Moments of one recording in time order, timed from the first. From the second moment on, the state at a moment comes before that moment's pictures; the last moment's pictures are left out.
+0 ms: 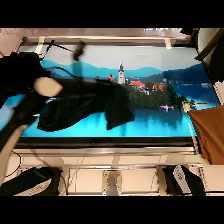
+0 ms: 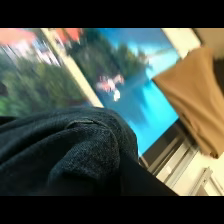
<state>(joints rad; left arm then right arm) -0.55 -1.20 1.23 0.80 -0.74 -1.32 -0.64 -0.82 1.75 -1.33 1.29 1.34</state>
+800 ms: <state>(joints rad) 0.73 -0.85 0.85 1.12 -1.19 -1.41 -0.64 -0.90 1.04 -0.88 1.36 1.21</state>
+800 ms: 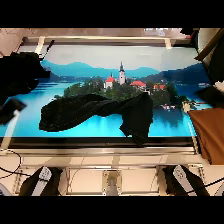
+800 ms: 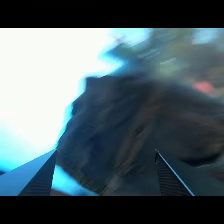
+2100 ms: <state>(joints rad) 0.79 -1.08 0.52 0.87 -1.05 -1.37 -0.63 -0.88 0.84 -0.74 1.42 1.21</state>
